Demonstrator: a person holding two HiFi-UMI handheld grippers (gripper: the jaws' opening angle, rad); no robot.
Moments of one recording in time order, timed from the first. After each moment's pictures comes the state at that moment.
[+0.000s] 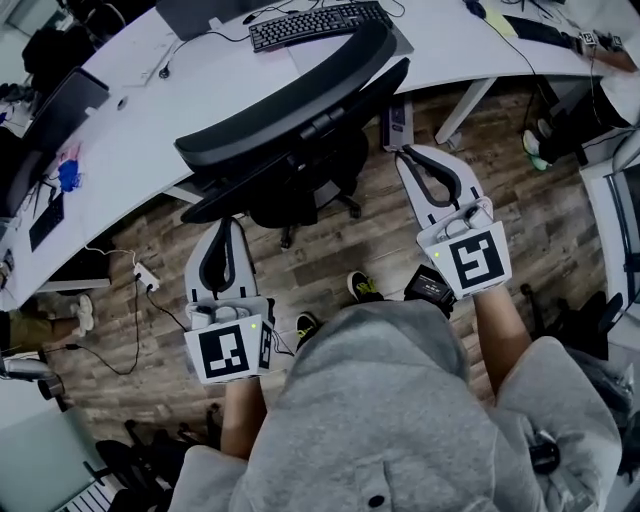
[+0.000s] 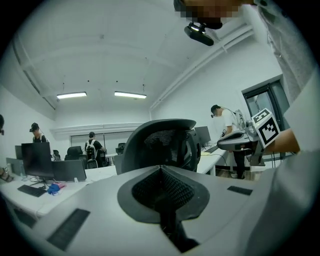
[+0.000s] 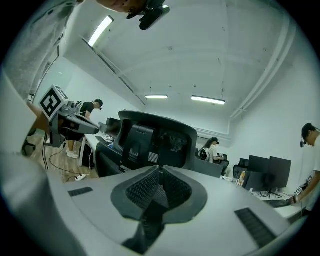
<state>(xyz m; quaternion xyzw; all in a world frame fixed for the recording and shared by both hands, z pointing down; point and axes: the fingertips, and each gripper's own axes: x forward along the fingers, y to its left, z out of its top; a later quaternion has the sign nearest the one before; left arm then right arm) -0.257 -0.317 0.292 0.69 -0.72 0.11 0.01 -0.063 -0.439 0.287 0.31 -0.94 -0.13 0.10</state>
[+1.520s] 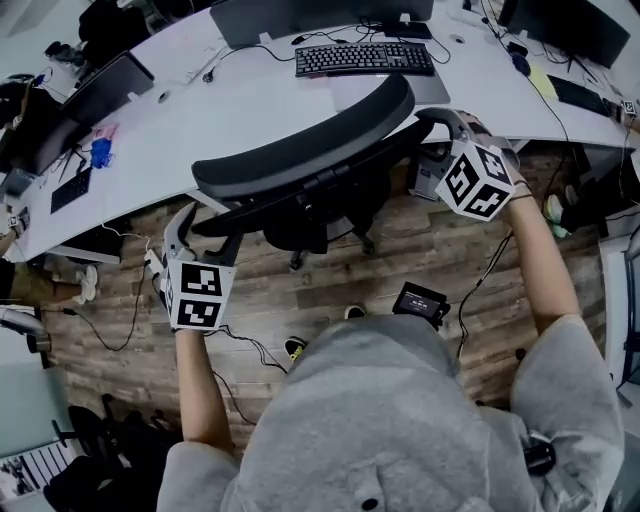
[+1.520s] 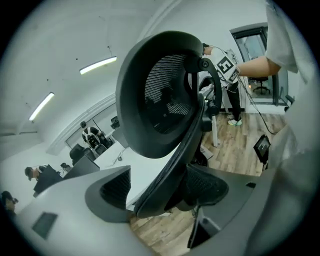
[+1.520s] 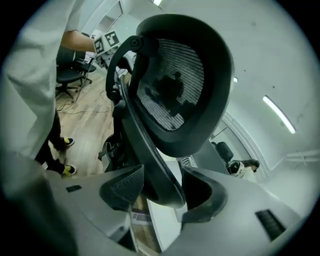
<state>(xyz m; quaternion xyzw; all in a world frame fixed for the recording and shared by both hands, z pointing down) -0.334 -0.357 0.356 0.62 -0.66 0.41 0.06 -0.095 -0.596 0.357 0.06 -0.86 -0.36 0.36</state>
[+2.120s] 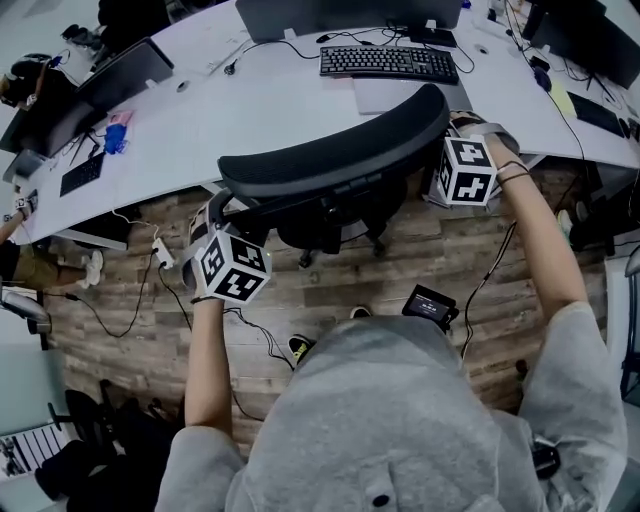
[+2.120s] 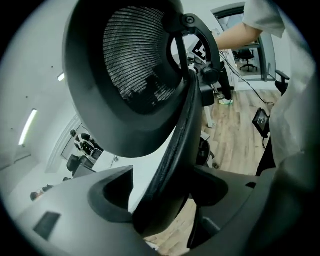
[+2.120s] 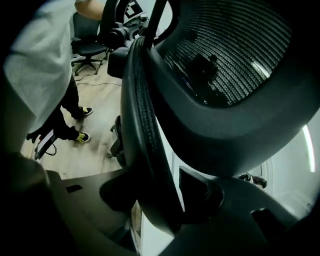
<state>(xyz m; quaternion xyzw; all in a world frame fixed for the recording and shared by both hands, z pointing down) -0.346 -0.385 0.401 0.61 -0.61 0.51 0.05 -0.127 -0.623 0.414 -0.04 -0.75 -0.43 0.50</state>
